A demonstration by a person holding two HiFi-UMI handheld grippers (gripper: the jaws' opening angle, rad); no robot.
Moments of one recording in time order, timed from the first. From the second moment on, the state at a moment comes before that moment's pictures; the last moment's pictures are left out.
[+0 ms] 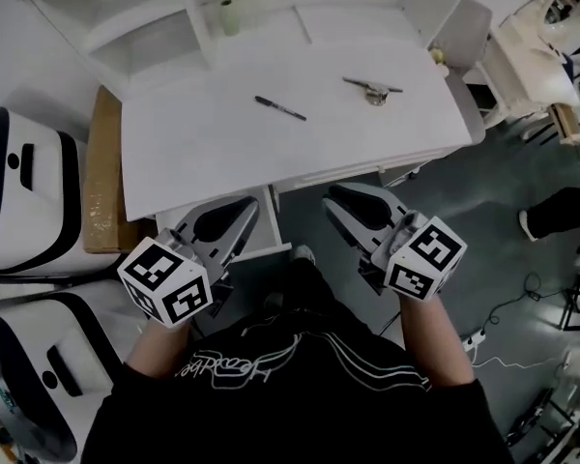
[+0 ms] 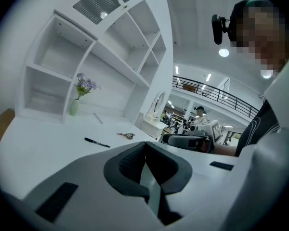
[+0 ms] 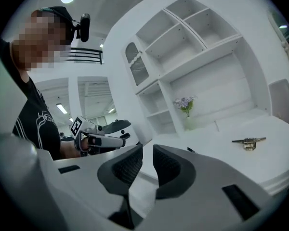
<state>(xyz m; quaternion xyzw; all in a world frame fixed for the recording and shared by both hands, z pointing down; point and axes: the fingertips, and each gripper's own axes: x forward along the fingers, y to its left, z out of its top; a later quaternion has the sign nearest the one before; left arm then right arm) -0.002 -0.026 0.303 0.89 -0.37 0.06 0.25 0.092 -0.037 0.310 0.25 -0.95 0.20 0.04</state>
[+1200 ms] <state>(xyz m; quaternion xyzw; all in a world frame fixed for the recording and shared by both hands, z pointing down) -0.068 -0.171 0.368 0.80 -0.50 0.07 0.32 0.027 -0.303 0.496 0.16 -0.93 0.10 0.32</state>
